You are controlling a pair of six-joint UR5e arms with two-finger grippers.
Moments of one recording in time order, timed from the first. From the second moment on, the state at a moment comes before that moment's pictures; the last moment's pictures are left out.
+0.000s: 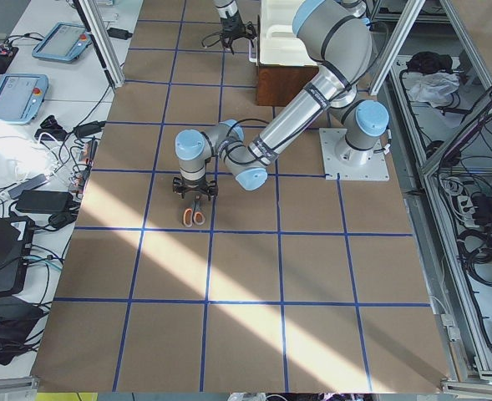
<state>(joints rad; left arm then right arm) -0.98 -2.11 -1.67 -0.90 1.54 2.22 1.89 -1.21 1.56 -1.59 -1.47 -1.35</state>
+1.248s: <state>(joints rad) -0.98 -2.18 -1.64 -0.89 1.57 2.25 1.89 -1.17 1.53 -1.63 -1.48 -1.37</state>
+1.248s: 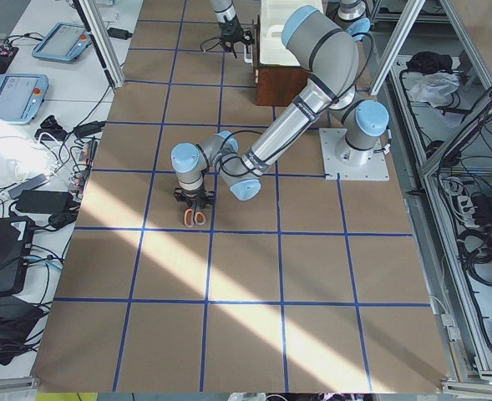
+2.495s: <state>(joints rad) -1.14 -1.99 -1.58 -1.05 1.63 2.24 1.84 -0.99 1.27 -1.64 -1.48 -1.39</state>
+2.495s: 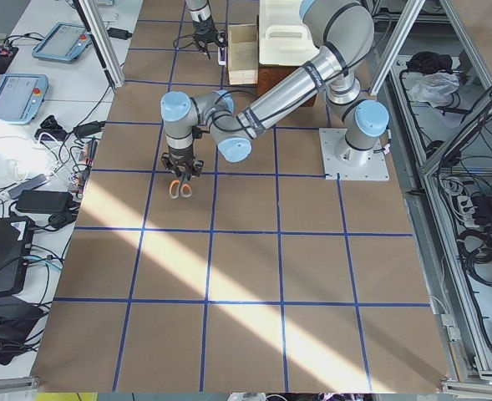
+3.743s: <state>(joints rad) -1.46 -1.80 -1.59 -1.30 1.59 1.87 1.83 -0.99 1.23 -1.70 -1.48 -1.33</state>
